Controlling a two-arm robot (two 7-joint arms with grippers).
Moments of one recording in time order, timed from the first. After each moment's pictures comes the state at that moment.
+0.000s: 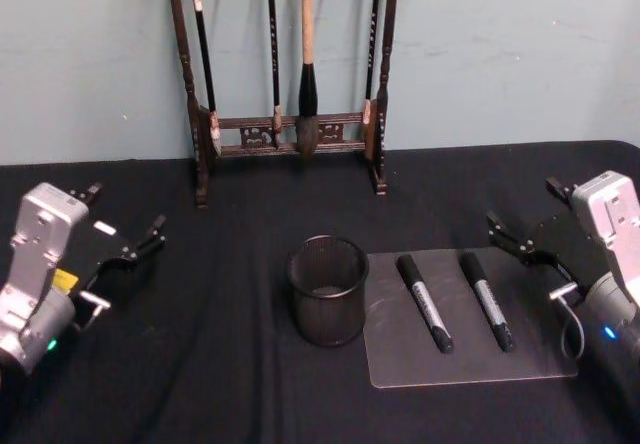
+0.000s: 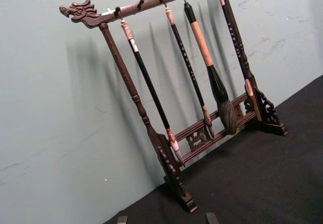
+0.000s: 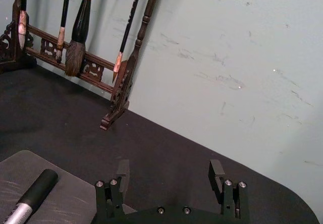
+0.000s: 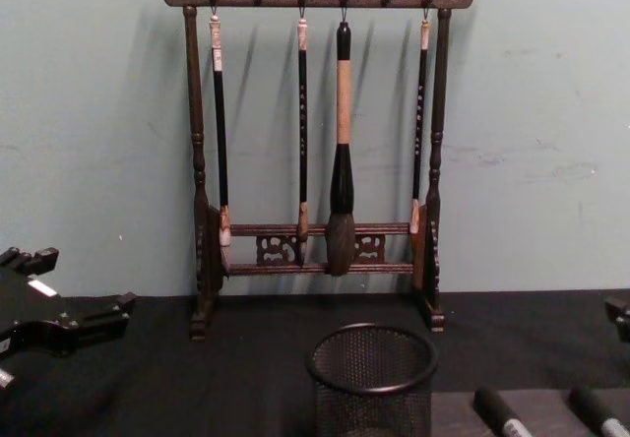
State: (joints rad) left arm -0.20 0.60 0.45 -1.41 -0.25 -0.12 0.03; right arm 0.20 0.60 -0.45 -1.41 0.25 -0.12 -0.03
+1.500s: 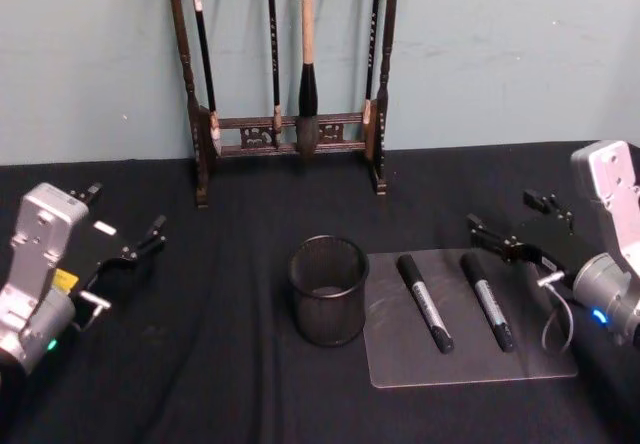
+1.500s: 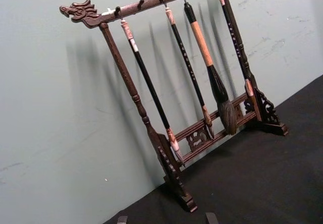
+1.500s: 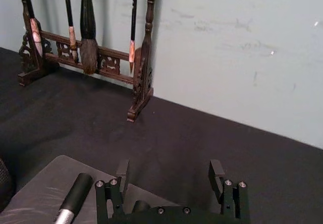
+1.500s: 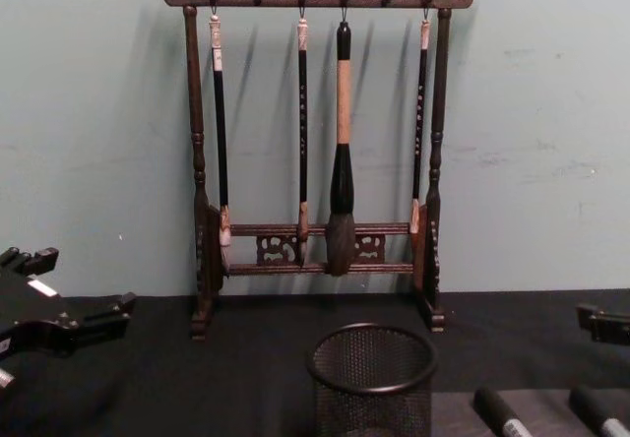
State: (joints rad) left arm -0.20 0.60 0.45 -1.41 -0.25 -0.12 0.03; right arm 0.22 0.55 -0.37 -1.45 0.41 0.12 0.12
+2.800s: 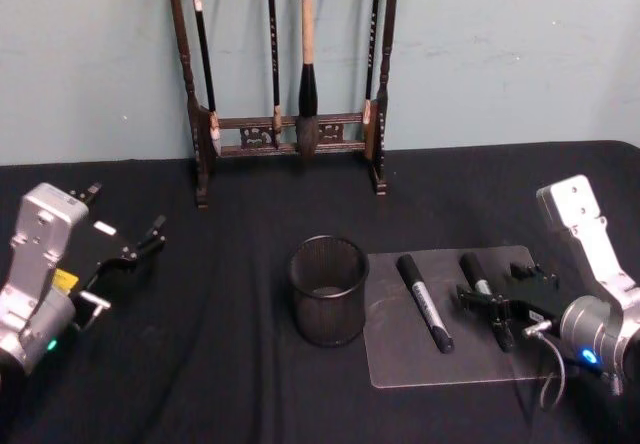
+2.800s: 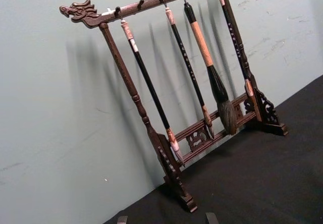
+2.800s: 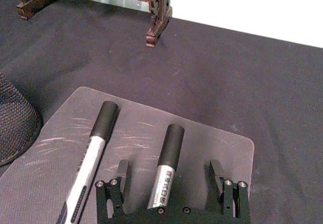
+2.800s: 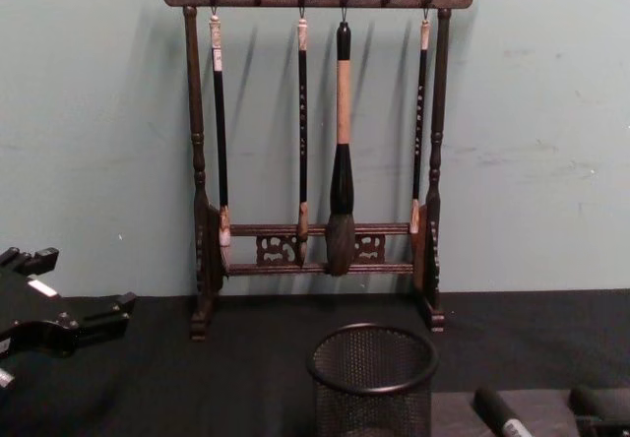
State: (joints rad) left arm -0.20 0.60 0.45 -1.41 -0.25 -0.12 0.03; right arm 0.14 0.49 -0.31 -1.54 0.39 0.48 0.14
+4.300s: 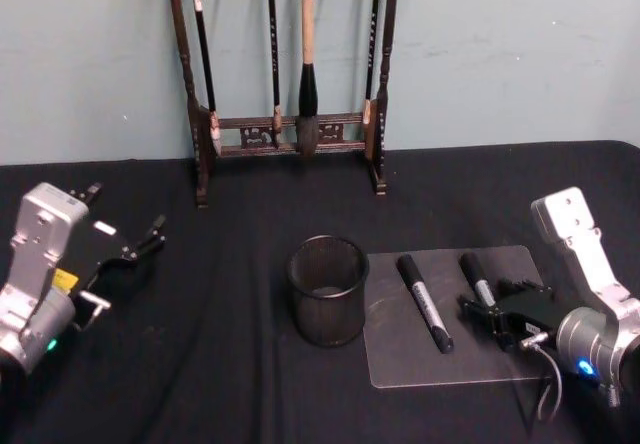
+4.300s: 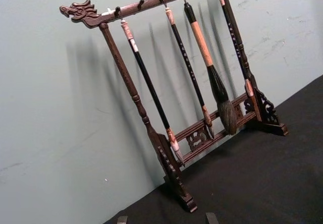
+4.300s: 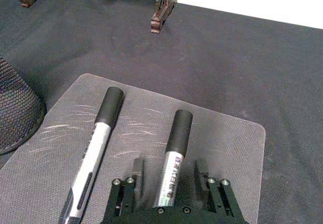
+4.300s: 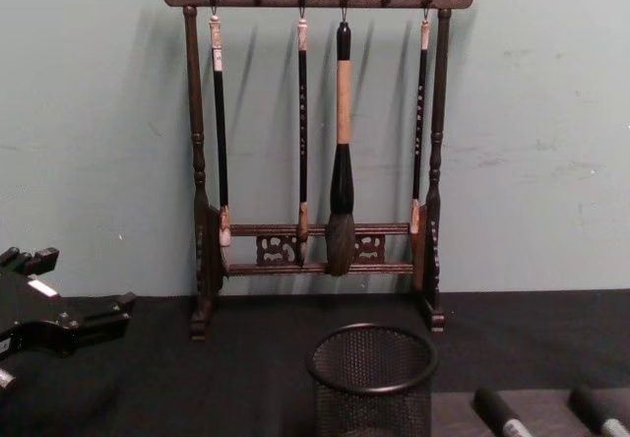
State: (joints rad) left arm -0.20 0.60 0.45 -1.41 -0.25 -0.12 0.03; right arm 0.12 0.46 -0.29 -1.54 0.35 0.51 0.18
